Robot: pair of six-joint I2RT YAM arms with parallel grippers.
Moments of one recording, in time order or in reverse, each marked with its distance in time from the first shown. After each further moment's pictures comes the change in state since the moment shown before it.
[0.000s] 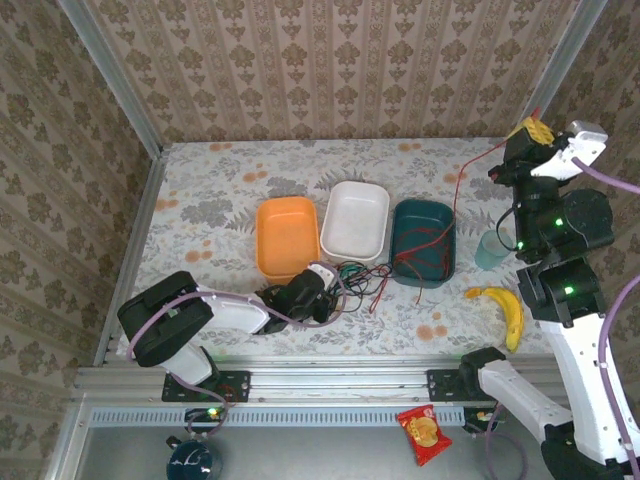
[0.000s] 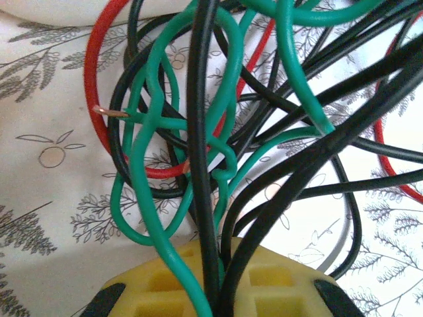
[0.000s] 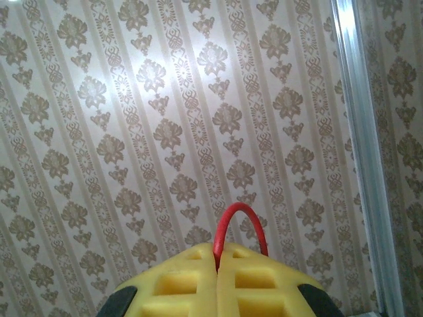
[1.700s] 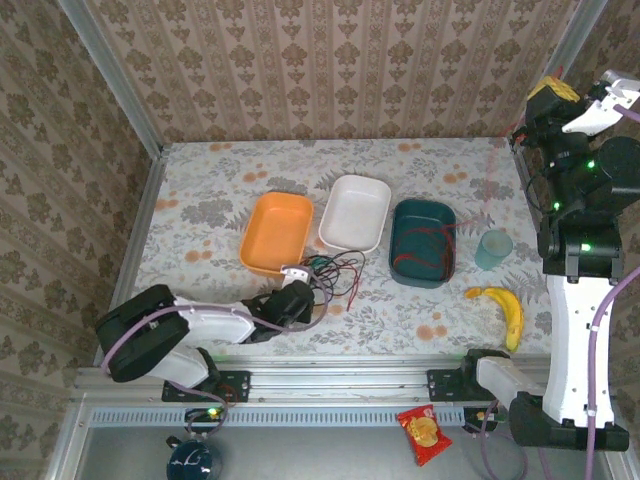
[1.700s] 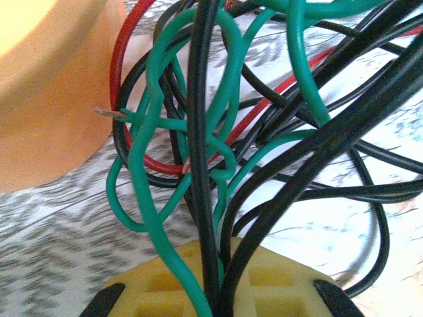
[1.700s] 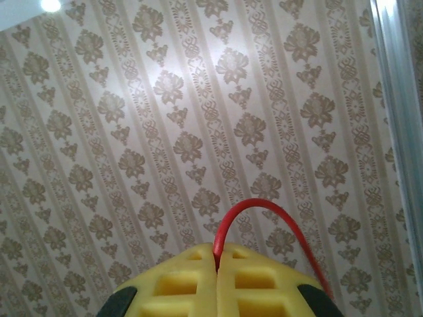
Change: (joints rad) left arm -0.016 -0.159 -0.106 -0.143 -0.333 -0.147; right arm -0.339 0.191 0.253 -0.075 -0.443 0.160
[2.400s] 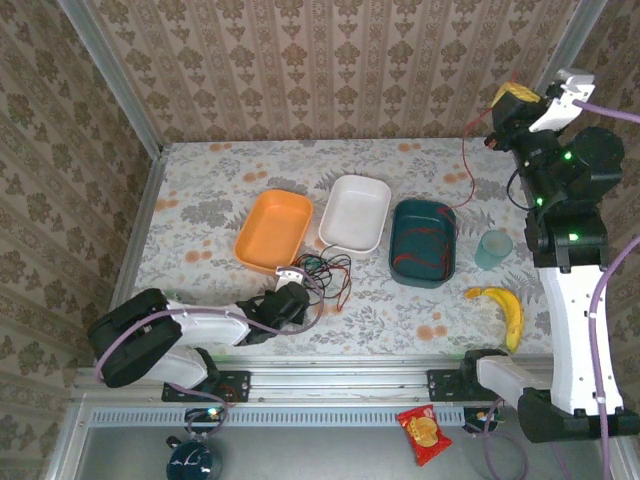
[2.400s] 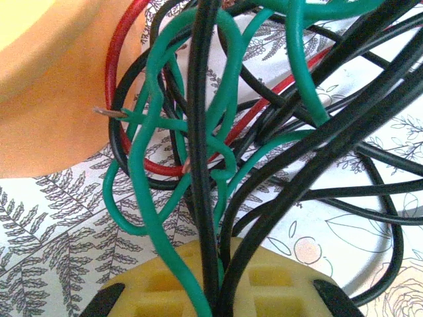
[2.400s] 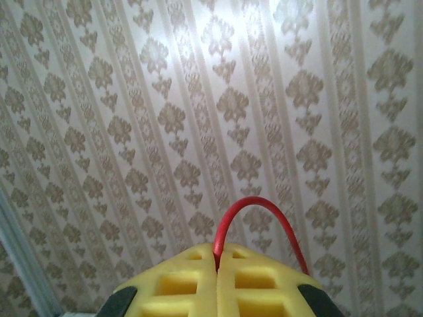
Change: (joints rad) left arm 0.011 -0.029 -0.023 -0.023 -0.049 0.051; right arm 0.121 0.037 0.005 -0.026 -0.030 -0.081
